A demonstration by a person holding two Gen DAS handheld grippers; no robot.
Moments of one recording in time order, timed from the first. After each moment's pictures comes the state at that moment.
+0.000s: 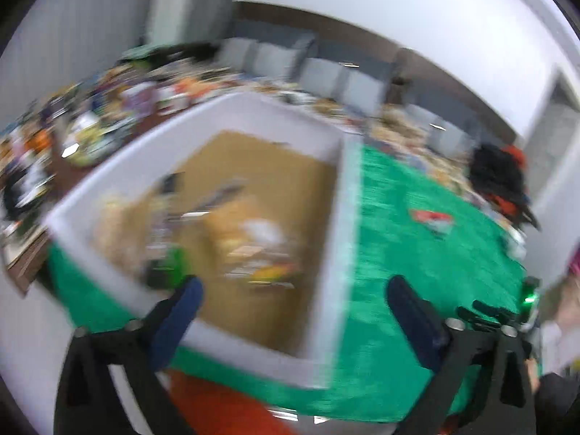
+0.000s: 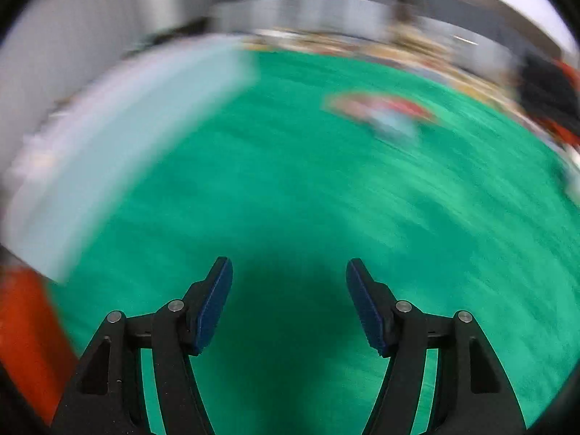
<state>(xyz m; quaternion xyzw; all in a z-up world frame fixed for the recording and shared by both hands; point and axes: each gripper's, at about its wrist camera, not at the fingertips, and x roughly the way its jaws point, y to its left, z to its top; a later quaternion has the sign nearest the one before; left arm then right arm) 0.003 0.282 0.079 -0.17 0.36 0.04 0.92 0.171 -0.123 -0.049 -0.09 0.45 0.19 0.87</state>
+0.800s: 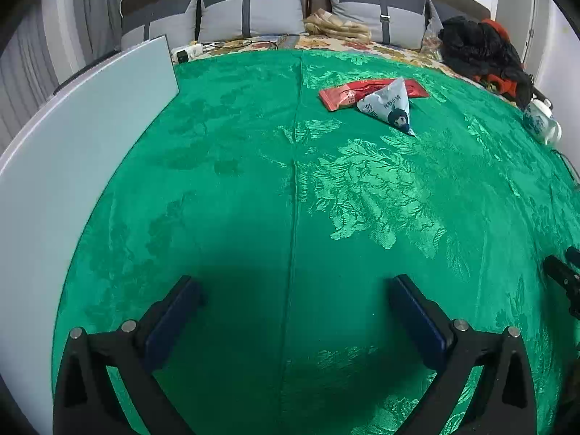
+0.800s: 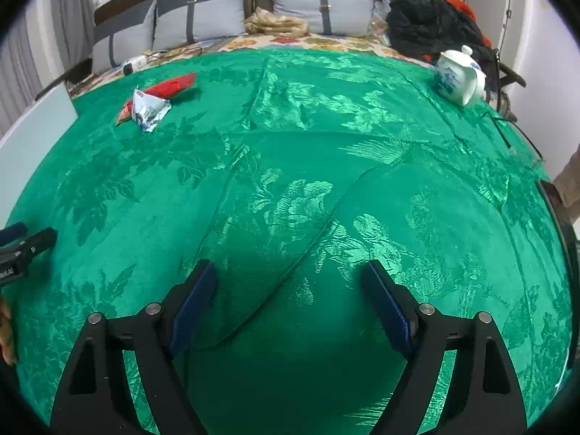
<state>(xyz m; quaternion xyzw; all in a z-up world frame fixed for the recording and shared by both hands) 0.206 0.056 -0.067 -0.01 0.46 0.01 0.89 0.213 -0.274 -0.074 -0.02 0.44 0.03 0.90</state>
